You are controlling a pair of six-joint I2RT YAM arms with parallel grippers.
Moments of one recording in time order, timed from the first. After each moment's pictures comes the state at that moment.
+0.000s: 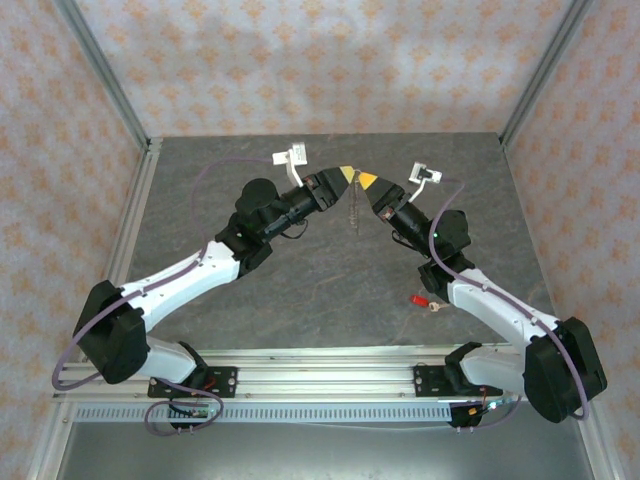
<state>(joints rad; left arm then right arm) -0.66 1.40 1.04 0.51 0.21 -0.98 0.49 1.15 0.65 0.85 -0.35 1.19</state>
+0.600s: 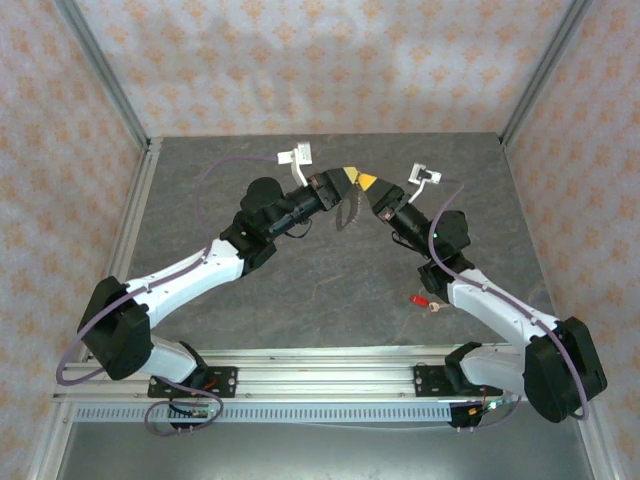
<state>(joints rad) -0.67 1.43 1.05 0.51 0.22 -0.98 0.49 1.15 0.64 0.85 -0.35 1.19</state>
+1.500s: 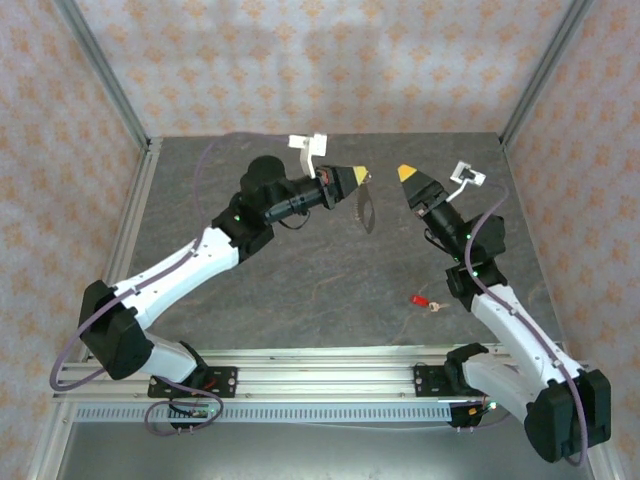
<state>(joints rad) -0.65 1.44 1.29 0.18 0.41 -0.71 0.29 0.93 0.64 0.61 -0.38 1.12</state>
